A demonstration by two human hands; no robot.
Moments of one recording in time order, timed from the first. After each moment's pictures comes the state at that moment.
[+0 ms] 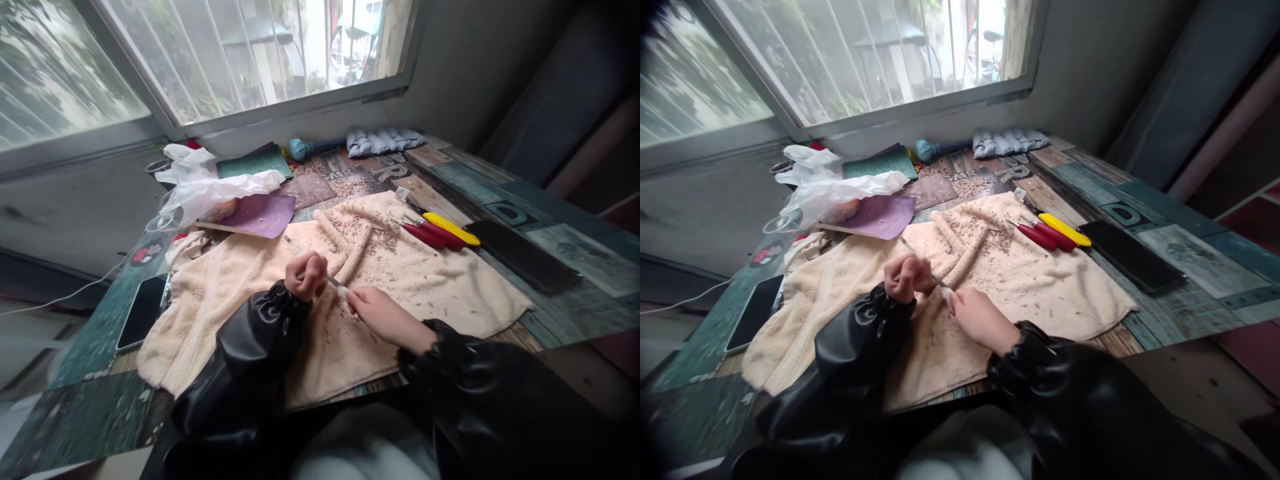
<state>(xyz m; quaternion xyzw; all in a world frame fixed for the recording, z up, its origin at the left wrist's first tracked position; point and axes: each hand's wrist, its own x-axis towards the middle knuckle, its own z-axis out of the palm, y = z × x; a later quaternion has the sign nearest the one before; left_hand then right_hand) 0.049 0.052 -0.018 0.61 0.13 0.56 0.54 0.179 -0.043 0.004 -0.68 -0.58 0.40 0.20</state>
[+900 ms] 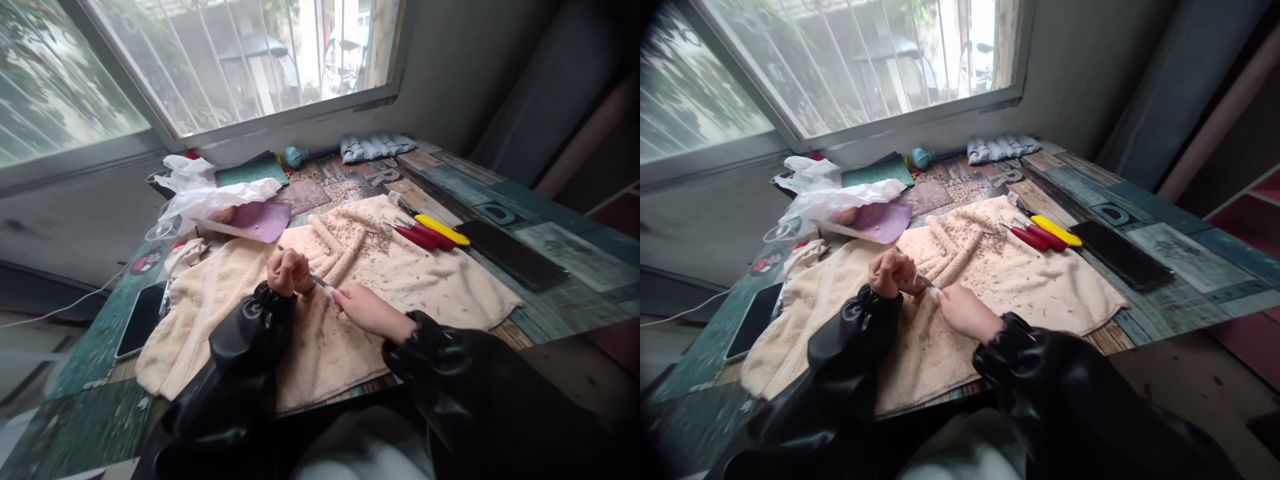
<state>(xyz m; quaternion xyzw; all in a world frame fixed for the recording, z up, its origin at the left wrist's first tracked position) 0.044 0.059 -0.013 0.59 0.13 0.55 0.57 0.169 -0.024 0.007 -0.66 -0.61 0.39 0.19</state>
